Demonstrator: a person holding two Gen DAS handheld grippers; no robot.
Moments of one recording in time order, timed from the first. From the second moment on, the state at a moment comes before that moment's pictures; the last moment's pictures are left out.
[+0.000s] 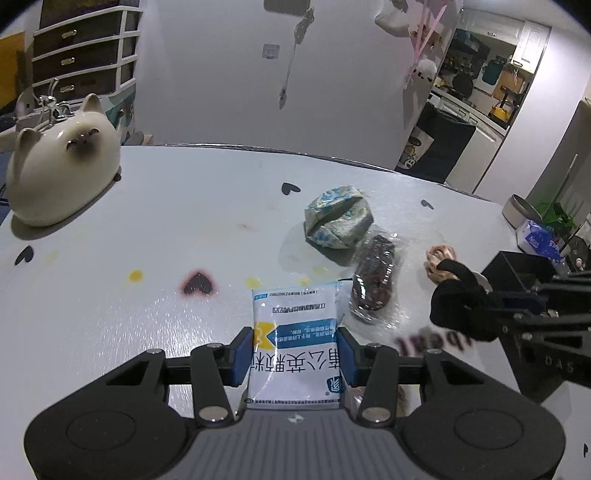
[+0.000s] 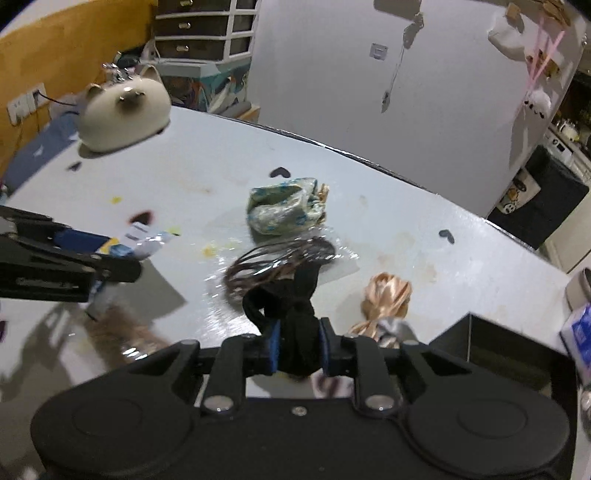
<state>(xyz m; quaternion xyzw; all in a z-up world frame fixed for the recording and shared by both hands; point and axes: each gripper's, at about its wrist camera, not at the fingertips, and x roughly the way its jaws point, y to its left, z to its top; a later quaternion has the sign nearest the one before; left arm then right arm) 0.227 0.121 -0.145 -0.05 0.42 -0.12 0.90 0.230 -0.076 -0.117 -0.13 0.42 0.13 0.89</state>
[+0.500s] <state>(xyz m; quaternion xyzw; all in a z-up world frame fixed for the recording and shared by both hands) 0.155 0.096 -0.124 -0.06 0.41 -0.11 0.90 0.155 -0.105 -0.092 -0.03 0.42 0.14 0.90</state>
